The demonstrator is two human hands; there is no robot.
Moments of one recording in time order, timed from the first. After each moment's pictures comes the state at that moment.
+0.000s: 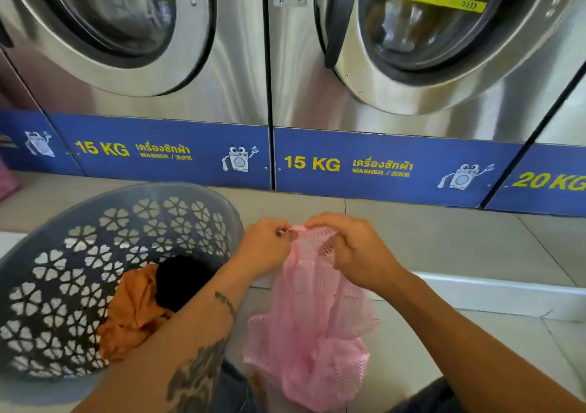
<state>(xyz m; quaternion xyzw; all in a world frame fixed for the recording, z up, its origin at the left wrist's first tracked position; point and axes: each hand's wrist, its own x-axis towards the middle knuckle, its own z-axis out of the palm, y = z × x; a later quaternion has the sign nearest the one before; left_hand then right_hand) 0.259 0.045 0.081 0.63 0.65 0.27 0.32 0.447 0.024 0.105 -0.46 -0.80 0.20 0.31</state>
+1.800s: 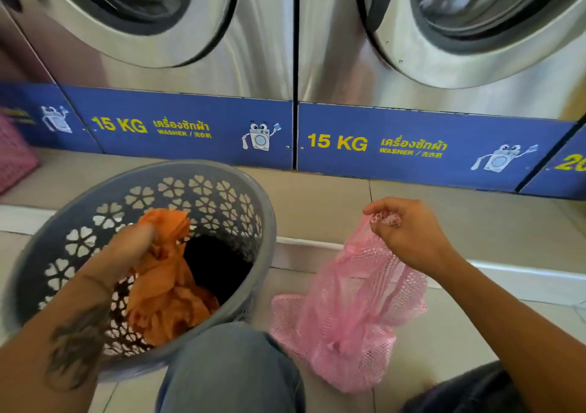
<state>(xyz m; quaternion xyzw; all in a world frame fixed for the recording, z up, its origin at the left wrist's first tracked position) -0.026 0.050 0.010 0.30 0.78 0.29 0.46 0.449 0.043 0.084 -0.58 -0.69 0.26 0.34</state>
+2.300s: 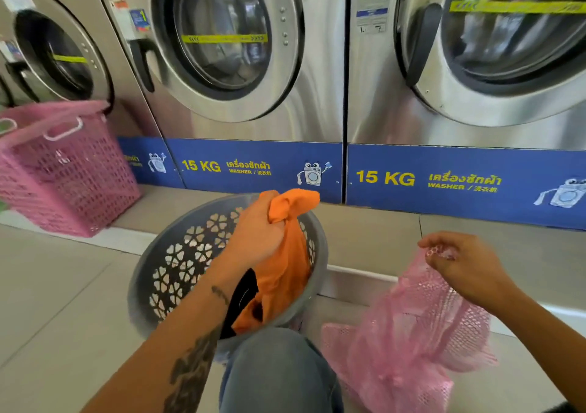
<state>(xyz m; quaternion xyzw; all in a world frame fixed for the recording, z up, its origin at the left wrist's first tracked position) 0.122 0.000 0.139 0.64 0.66 0.37 0.13 0.462 0.018 0.098 -0.60 -0.68 0.26 0.34</state>
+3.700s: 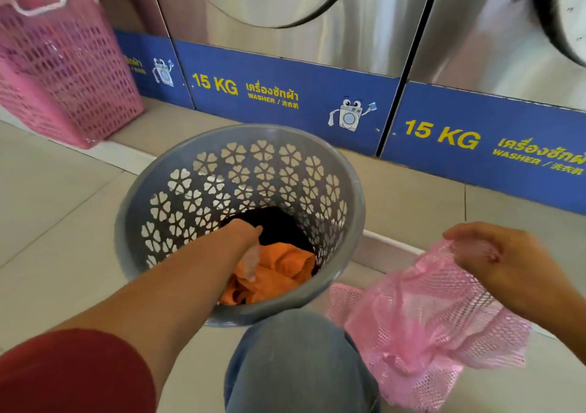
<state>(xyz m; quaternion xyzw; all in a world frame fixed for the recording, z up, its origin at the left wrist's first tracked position) 0.027 0.047 -0.016 0.51 0.74 -0.34 0.27 0.413 0.034 0.082 -0.57 -0.76 0.26 0.21</state>
